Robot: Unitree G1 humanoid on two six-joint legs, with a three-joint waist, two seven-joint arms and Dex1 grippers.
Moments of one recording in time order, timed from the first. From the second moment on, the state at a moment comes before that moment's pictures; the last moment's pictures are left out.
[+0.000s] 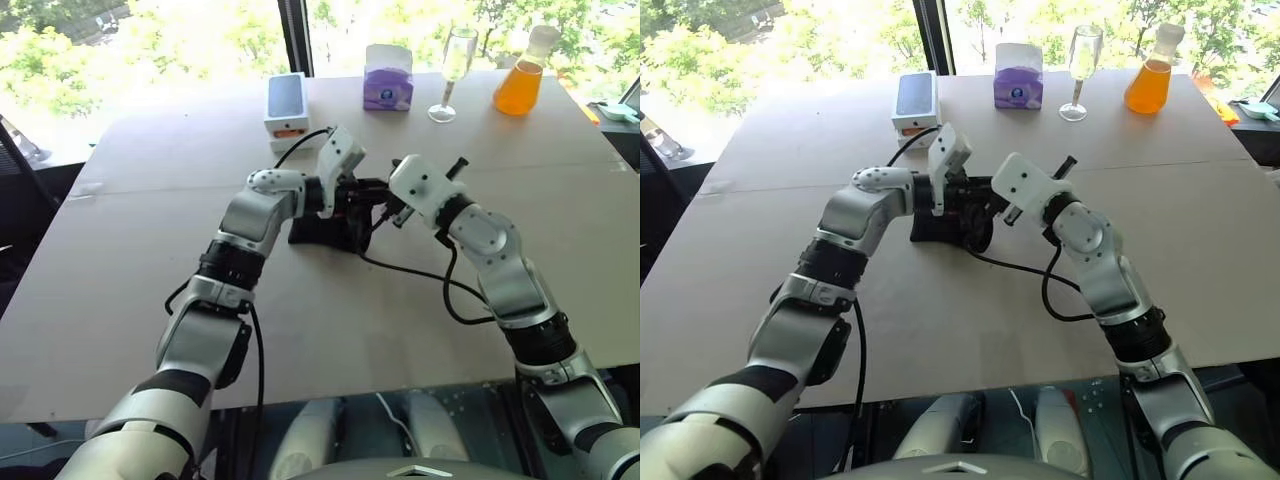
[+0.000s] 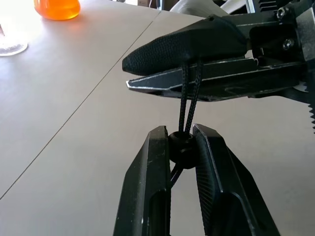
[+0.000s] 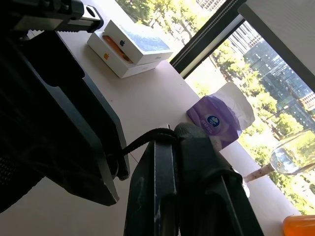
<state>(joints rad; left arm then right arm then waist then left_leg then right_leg) -0.95 0.35 -0.21 0.43 -0.29 0.43 -1.03 -0.60 -0.31 0.27 -0.18 -0.33 0.36 0.43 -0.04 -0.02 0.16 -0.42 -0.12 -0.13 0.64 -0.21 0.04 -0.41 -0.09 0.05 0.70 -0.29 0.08</state>
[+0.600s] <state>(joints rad) -0.86 0.44 -0.21 0.29 -0.28 0.59 -1.08 -0.66 -0.25 -0.07 0.05 -0.07 0.51 0.25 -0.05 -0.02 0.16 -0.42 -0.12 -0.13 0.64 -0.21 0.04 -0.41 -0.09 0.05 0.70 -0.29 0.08</state>
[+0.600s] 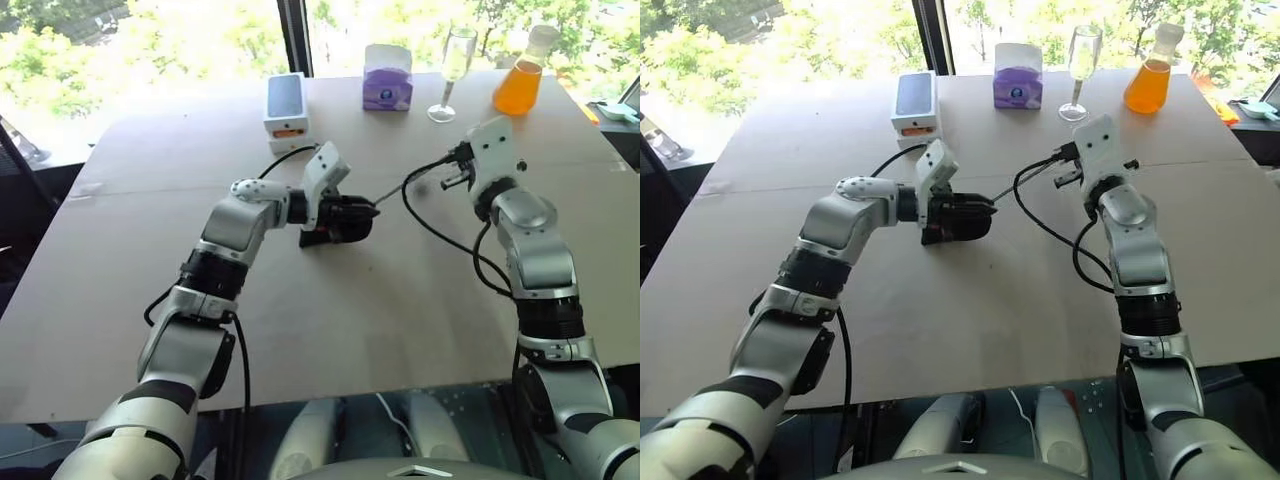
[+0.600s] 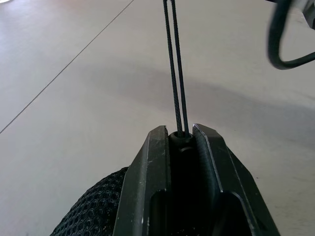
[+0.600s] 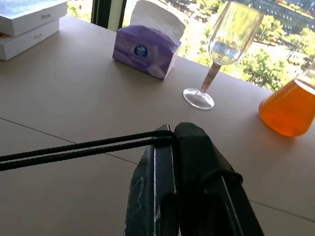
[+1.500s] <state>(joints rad) -0.66 0.48 -0.19 0.07 -0.41 0.71 -1.03 -0.37 -0.50 0.11 -0.14 0.02 0.56 0.44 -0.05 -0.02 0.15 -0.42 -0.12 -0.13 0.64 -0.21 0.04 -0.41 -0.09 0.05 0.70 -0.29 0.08</state>
